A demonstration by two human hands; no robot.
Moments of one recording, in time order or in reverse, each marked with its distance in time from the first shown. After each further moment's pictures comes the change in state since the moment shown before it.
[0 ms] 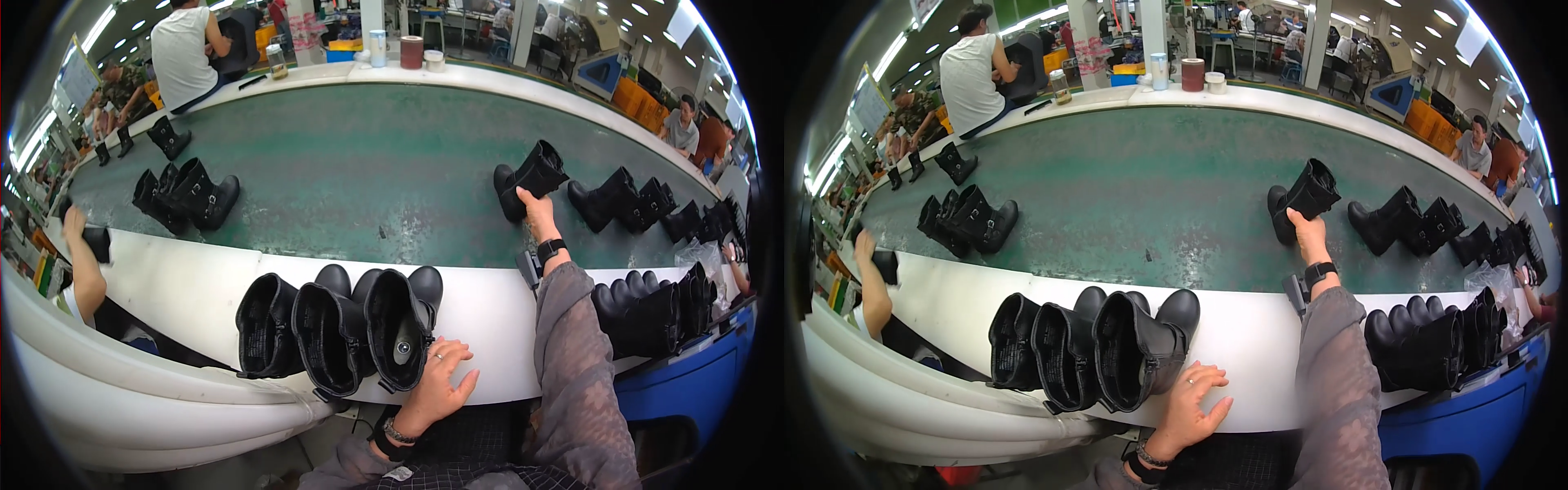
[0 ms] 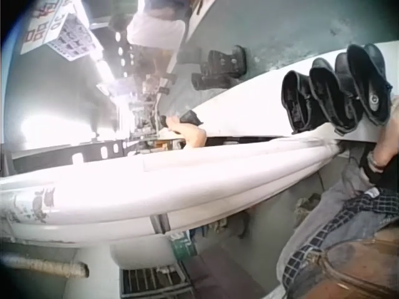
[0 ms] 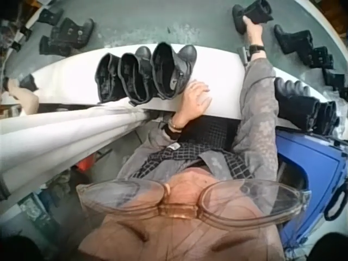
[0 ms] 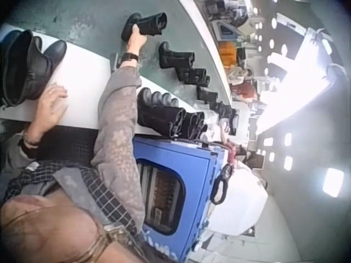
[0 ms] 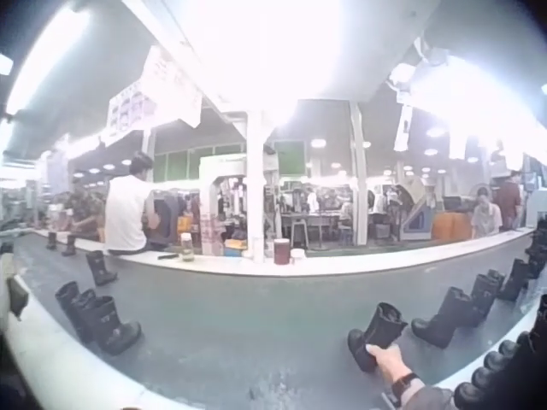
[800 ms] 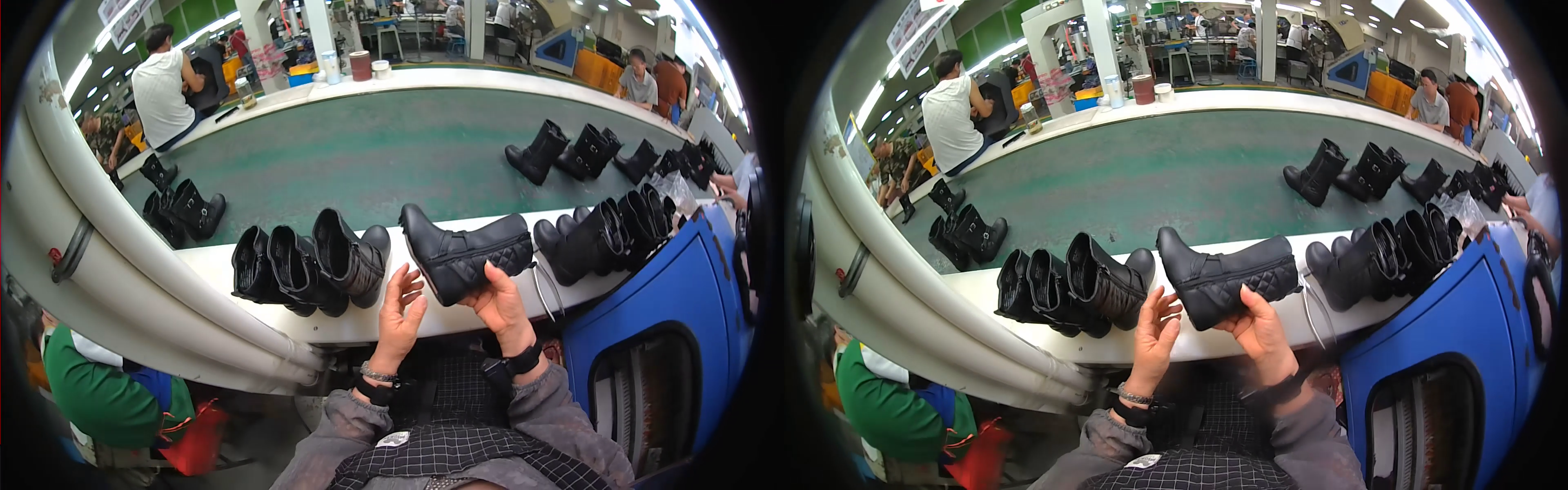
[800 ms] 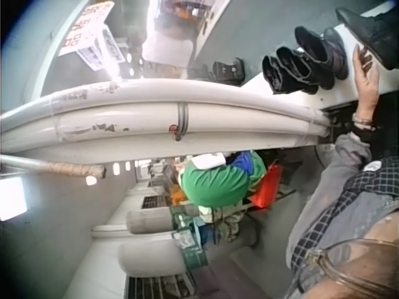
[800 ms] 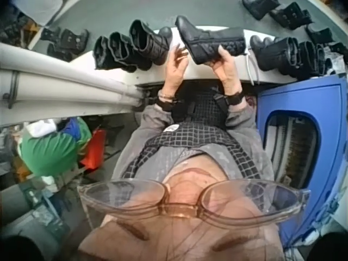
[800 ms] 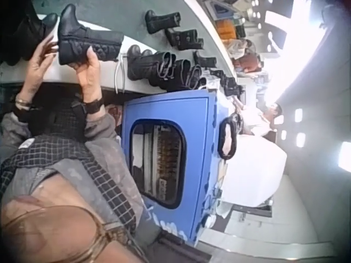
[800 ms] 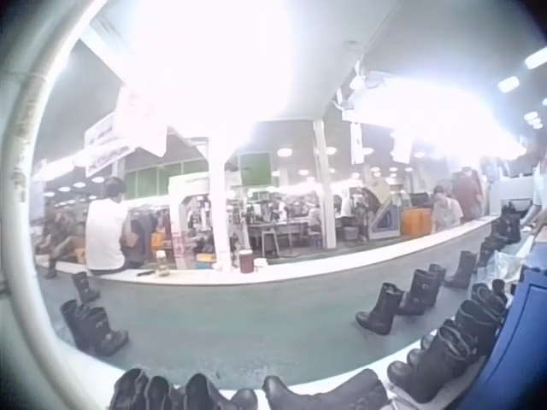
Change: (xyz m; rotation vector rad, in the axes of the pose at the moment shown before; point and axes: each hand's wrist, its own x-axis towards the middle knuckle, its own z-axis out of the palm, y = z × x) left_hand -0.014 0.028 0.009 -0.579 0.083 -0.112; right_hand -0.336 -0.087 -0.056 0.886 -0.434 0.393
